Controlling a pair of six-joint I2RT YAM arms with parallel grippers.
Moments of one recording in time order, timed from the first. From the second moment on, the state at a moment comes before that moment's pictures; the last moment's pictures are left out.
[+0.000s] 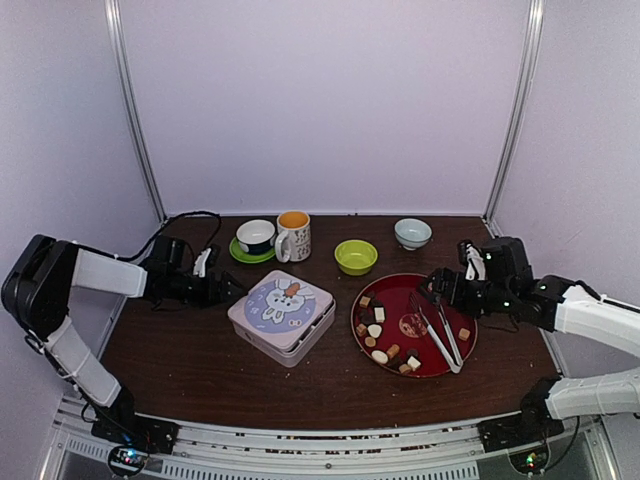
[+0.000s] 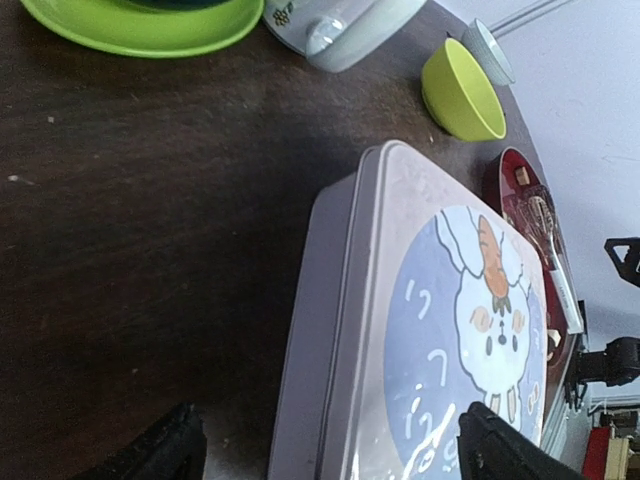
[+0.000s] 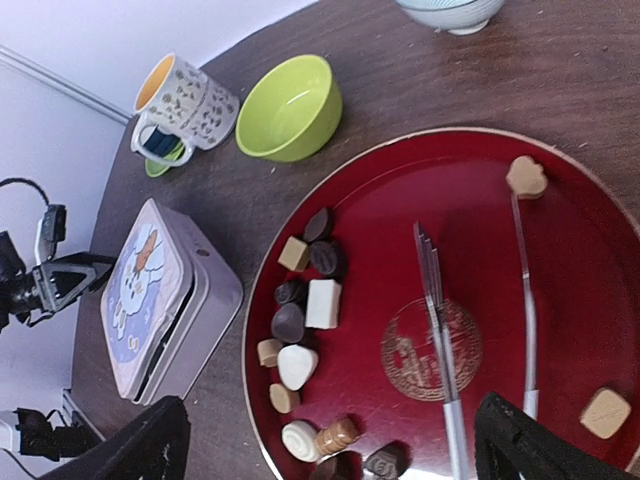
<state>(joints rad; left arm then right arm) -0.24 1.60 0.71 0.11 0.63 -0.34 0.52 0.99 0.61 -0.24 -0.08 0.69</state>
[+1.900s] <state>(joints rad) -0.50 1.38 0.50 0.26 0.72 -0.65 1.03 1.48 0.82 0.06 -0.02 1.01</state>
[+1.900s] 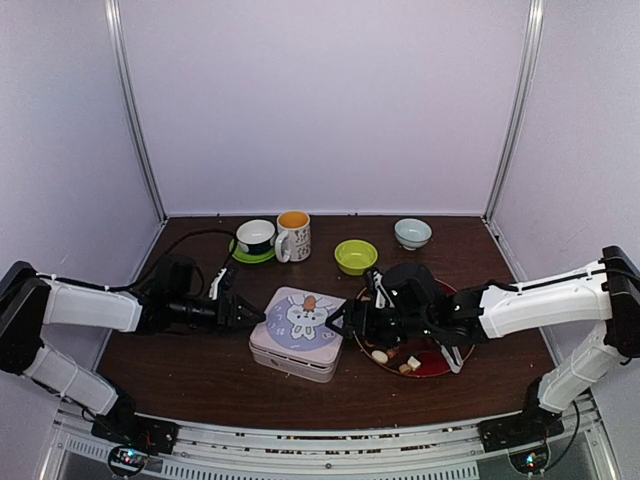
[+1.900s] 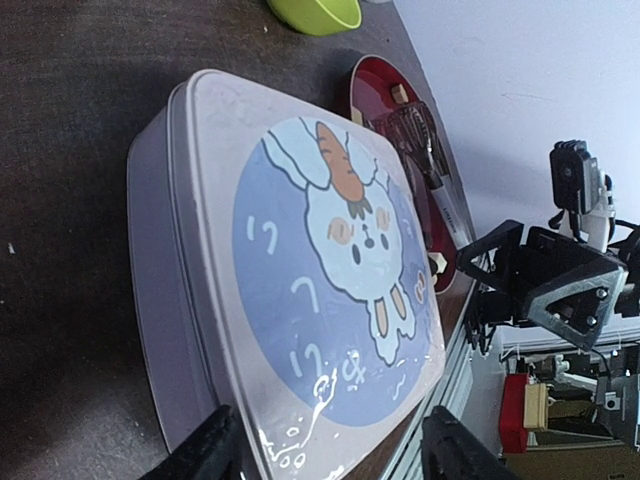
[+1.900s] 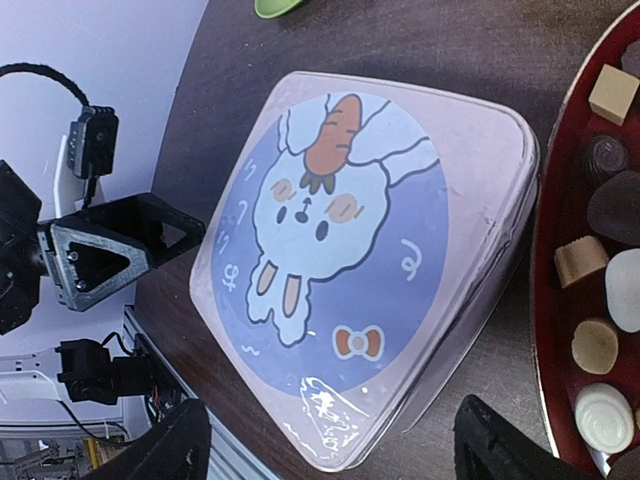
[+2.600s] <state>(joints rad) -0.50 1.43 0.55 0.09 0.68 -0.58 1.06 1.63 0.81 0.23 -0.07 1.15</state>
